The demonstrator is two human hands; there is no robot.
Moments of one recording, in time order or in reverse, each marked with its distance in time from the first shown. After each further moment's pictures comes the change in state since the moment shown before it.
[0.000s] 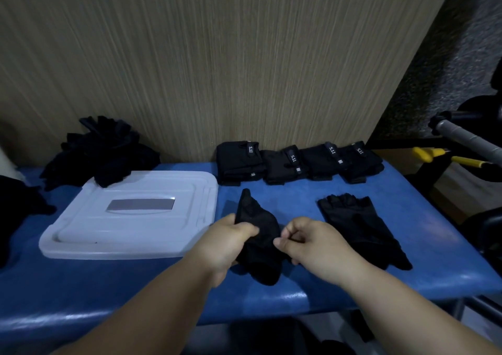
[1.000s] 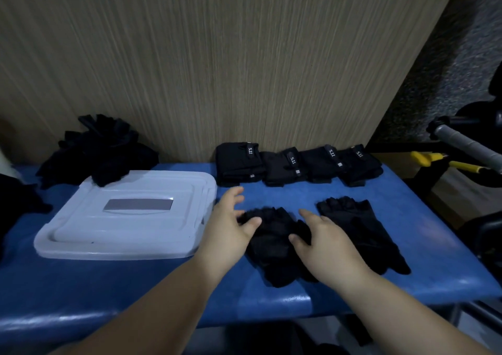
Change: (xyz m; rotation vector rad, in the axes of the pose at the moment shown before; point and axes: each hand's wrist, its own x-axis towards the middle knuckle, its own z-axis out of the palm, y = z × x) left_hand 0.037 -0.016 0.003 0.303 0.240 0.449; right_hand -0.001 0.002 -0.007 -0.317 0.169 -0.044
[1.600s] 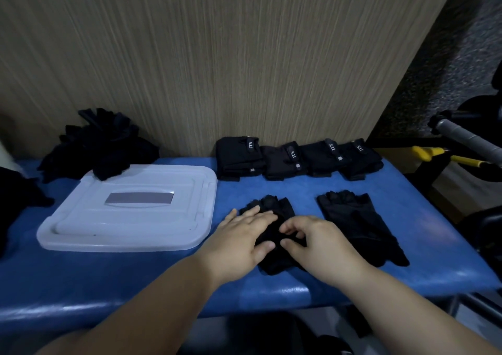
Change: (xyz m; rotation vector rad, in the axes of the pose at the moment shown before) left_hand -0.014 -0.005 -0.004 0.742 -0.447 0.359; right_hand -0.002 0.008 0.010 0.000 -0.055 -0.194
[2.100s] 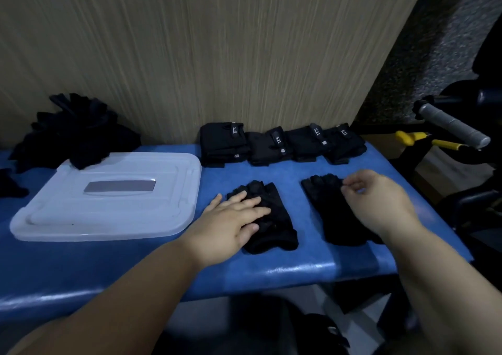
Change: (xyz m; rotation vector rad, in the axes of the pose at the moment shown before) left_hand 0.002 -0.002 0.002 0.001 -0.042 0.051; right_hand -0.001 0.054 -0.079 -0.124 0.319 0.432
